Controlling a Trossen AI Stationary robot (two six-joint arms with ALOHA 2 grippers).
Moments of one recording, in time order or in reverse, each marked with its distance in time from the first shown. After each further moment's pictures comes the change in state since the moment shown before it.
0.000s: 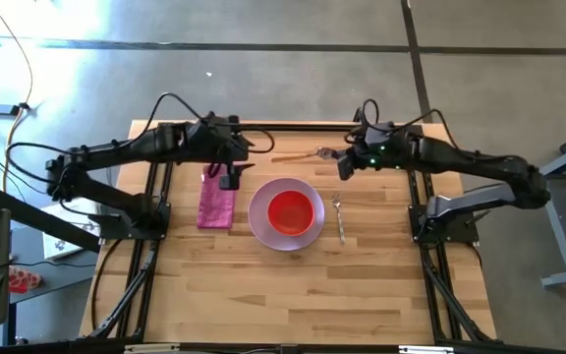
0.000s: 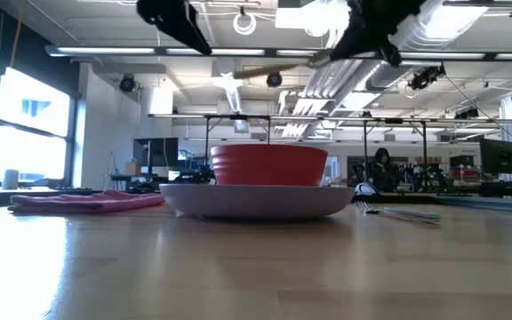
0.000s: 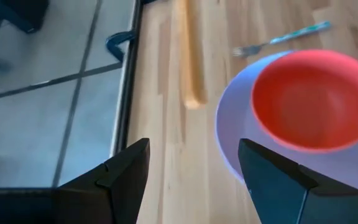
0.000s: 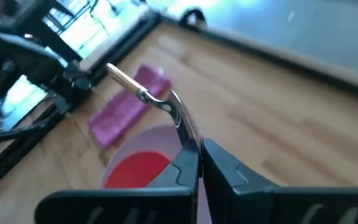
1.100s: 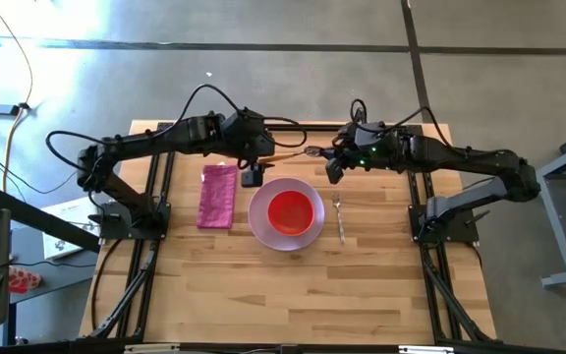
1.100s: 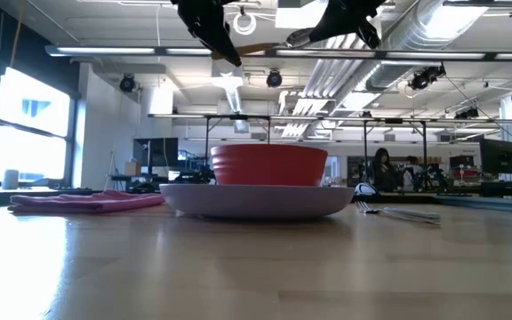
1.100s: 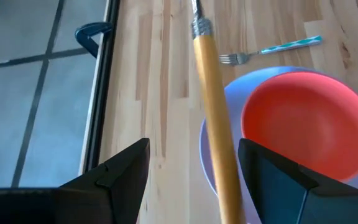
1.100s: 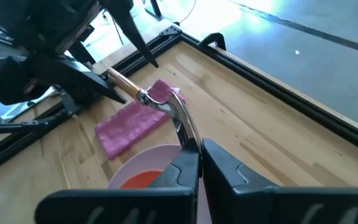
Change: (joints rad) left arm 0.013 0.263 0.239 -0.079 0.080 -0.076; right arm 0.090 0.111 0.150 0.015 0.085 -0.126
